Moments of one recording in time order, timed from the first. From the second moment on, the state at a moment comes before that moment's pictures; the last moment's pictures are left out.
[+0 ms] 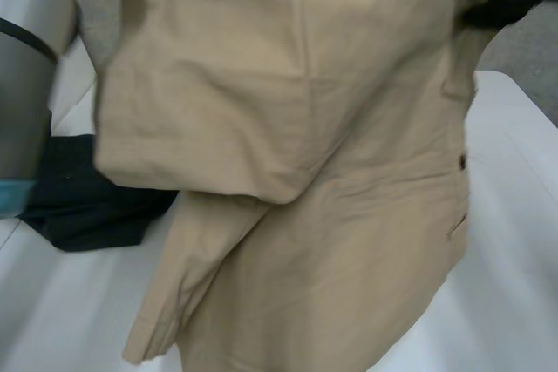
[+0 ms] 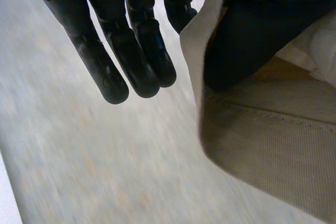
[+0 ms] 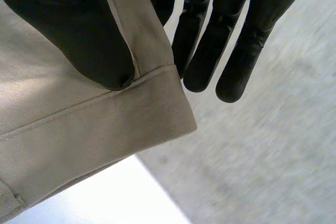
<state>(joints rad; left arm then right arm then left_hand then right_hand) 4.22 -1.62 -1.29 3.41 -1.65 3.38 1.77 -1.35 0.88 0.46 1.21 2.73 1.14 1.20 1.19 1.20 0.98 0.98 1.17 1.17 1.19 0.97</state>
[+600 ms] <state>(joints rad) 4.33 -2.03 -1.27 3.65 -1.56 3.39 1.91 -0.98 0.92 0.12 1.47 2.71 0.20 0.20 0.21 0.20 0.05 0.20 0.22 0.21 0.23 0.07</state>
